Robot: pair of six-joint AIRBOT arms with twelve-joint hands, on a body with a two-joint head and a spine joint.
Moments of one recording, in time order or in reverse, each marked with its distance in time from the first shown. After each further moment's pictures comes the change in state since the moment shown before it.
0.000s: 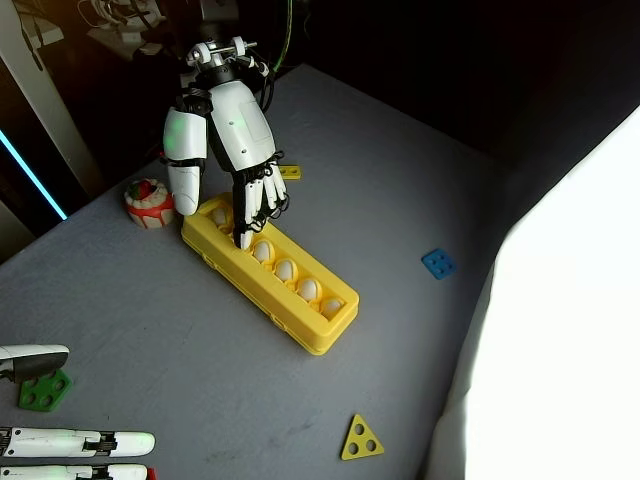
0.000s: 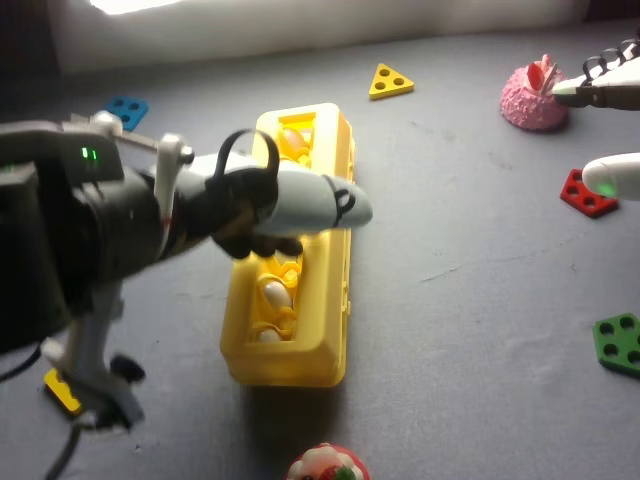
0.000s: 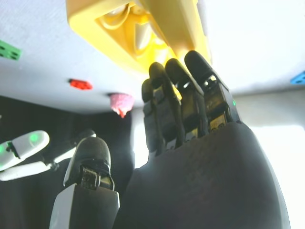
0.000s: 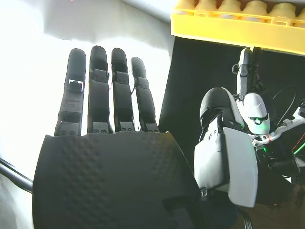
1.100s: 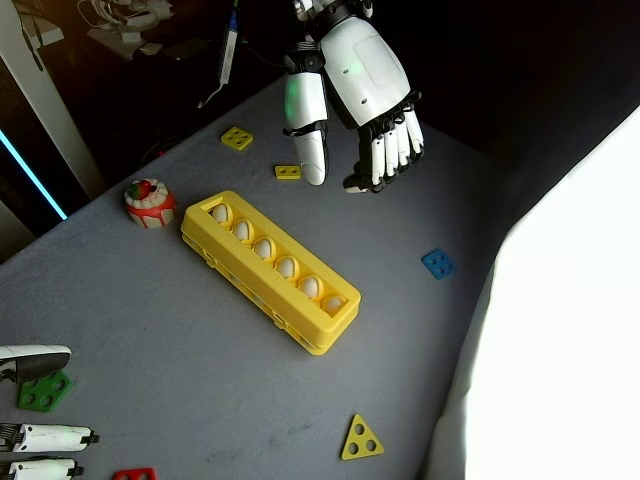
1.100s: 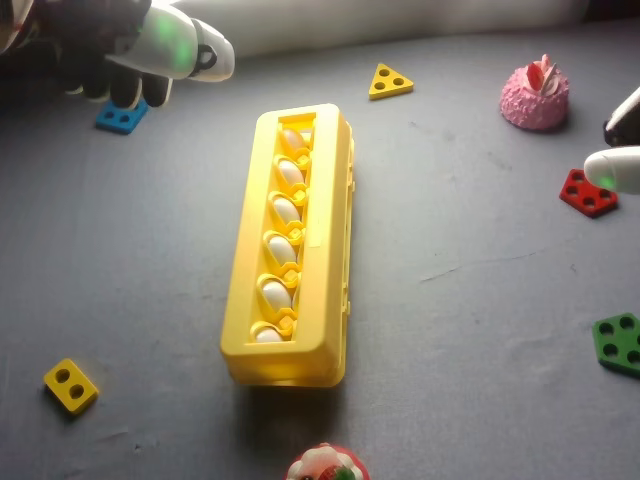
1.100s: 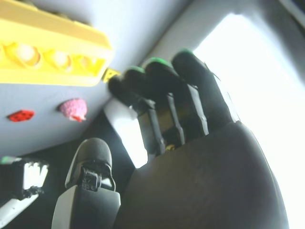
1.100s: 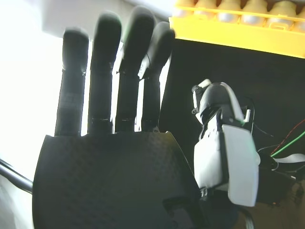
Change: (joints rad) left arm -0.208 0.063 0.242 0.017 0.084 0.709; right arm 0.000 0.000 -0.002 0.001 0.006 0.000
